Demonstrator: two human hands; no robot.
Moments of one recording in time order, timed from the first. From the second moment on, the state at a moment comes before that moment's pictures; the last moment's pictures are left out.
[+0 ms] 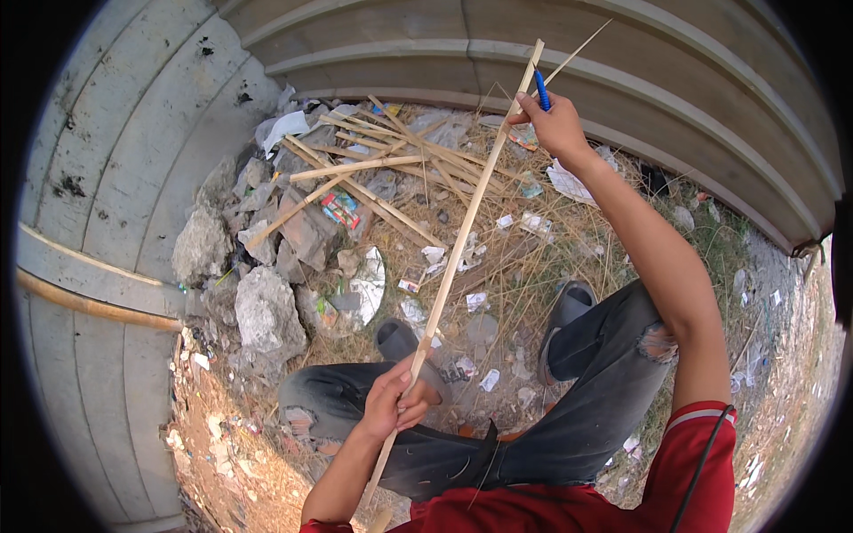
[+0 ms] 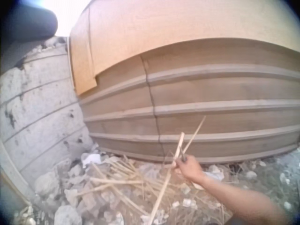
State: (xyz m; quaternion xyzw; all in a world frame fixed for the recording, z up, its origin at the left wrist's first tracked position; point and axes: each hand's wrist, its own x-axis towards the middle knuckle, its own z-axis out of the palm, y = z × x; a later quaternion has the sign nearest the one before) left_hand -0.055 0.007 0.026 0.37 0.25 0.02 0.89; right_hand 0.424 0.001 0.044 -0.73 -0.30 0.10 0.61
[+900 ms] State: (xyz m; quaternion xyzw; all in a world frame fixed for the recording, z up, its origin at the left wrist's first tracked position) left_hand -0.031 0.010 0.029 0.35 0.24 0.14 0.89; right_hand 0.249 -0.027 0.079 -0.70 -0.66 0.16 0.22
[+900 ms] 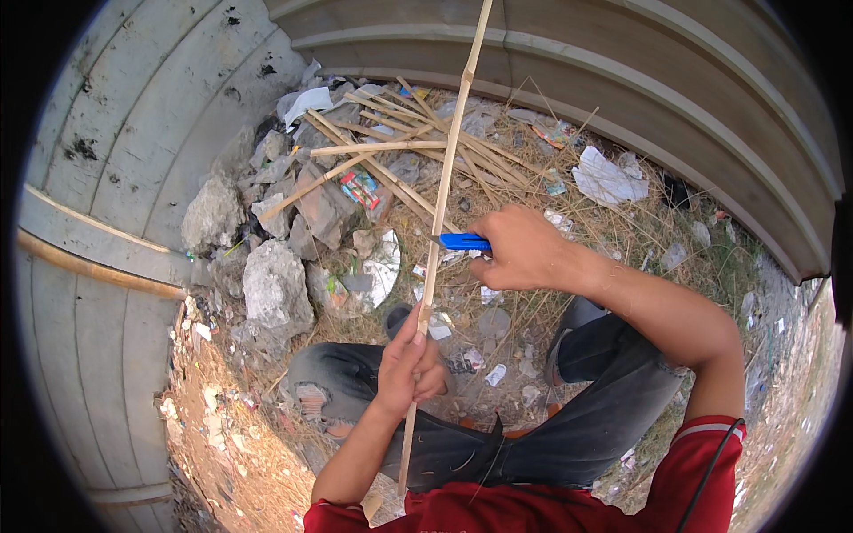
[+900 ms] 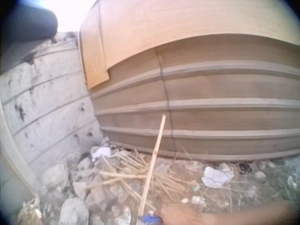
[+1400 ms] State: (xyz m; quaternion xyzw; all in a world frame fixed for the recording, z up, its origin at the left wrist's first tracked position) left_hand -0.029 0.011 0.039 0.30 0.30 0.10 0.90; right_hand 0.292 0.019 0.039 -0.80 -0.59 -0.04 0.12
